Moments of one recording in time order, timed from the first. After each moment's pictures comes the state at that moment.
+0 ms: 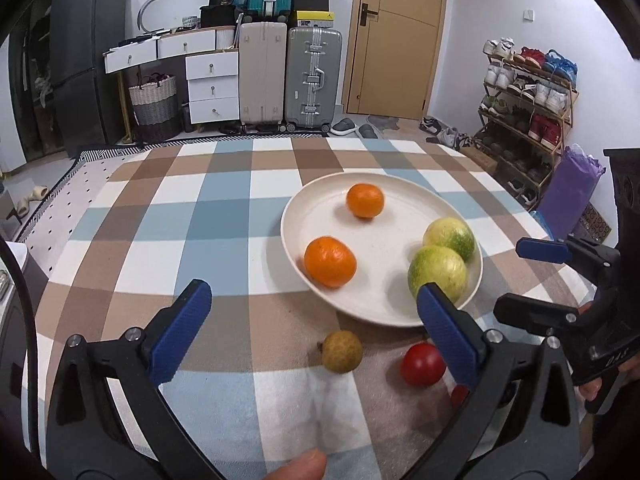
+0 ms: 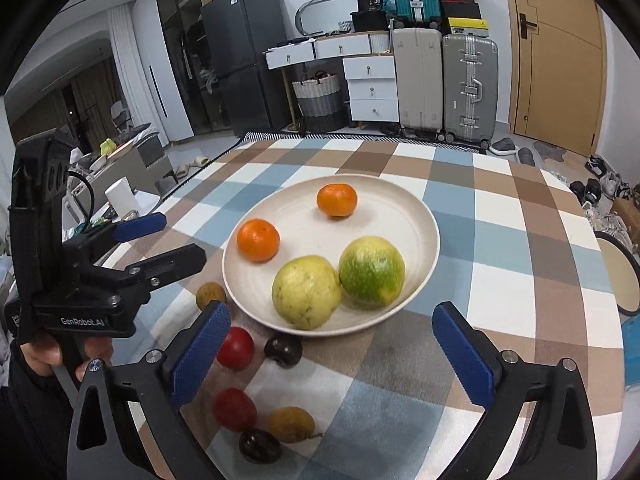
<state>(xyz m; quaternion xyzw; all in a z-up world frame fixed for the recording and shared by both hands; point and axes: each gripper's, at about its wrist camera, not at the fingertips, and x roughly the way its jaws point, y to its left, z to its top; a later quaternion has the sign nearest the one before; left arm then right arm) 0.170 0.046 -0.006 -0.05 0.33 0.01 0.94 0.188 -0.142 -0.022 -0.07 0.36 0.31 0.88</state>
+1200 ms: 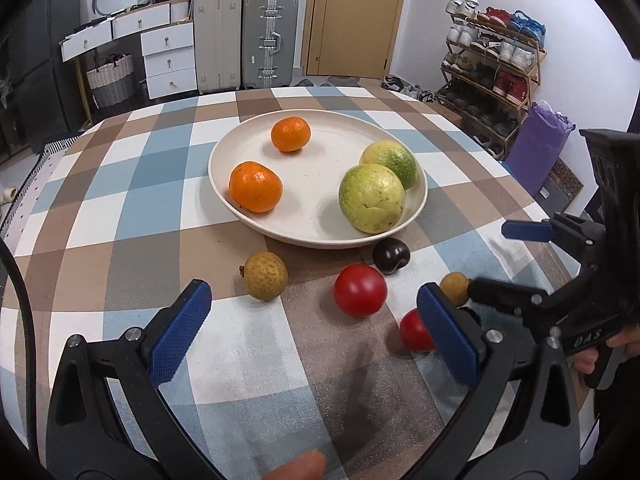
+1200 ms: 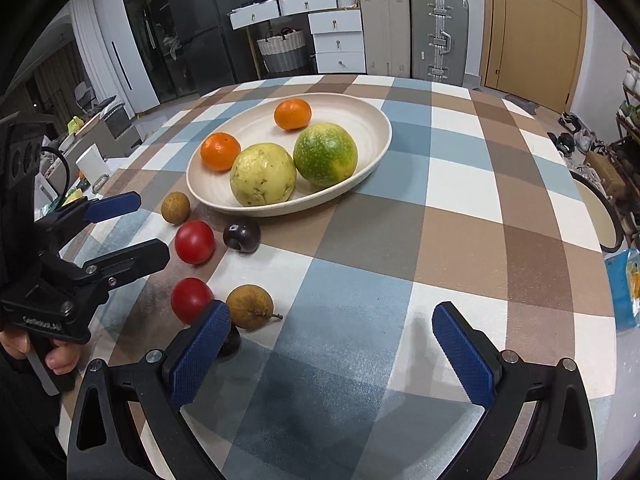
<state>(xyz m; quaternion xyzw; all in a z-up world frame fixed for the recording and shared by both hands) 0.152 0.004 -0.031 -0.04 0.40 -0.06 0.92 0.156 -0.173 -0.054 -0.09 0.43 0.23 0.87</state>
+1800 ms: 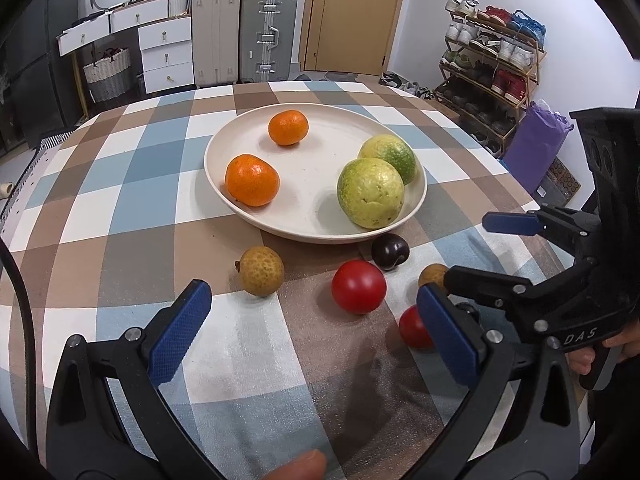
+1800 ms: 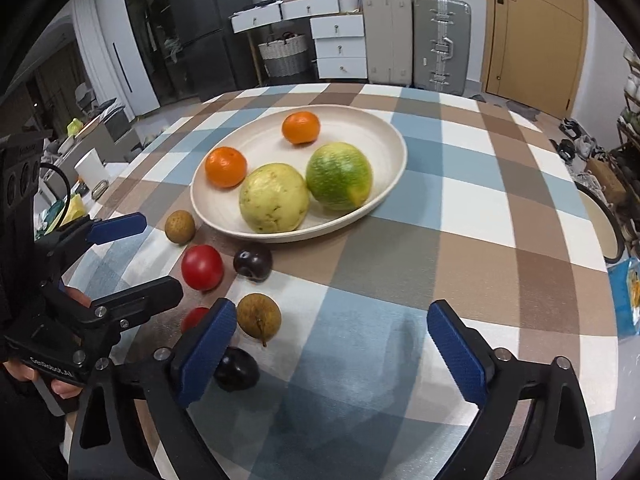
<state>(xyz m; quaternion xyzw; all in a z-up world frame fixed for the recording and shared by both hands) 0.156 0.006 -0.034 -0.05 0.40 -0.07 0.91 0.164 -0.151 -0.050 -0.09 0.43 0.25 0.86</state>
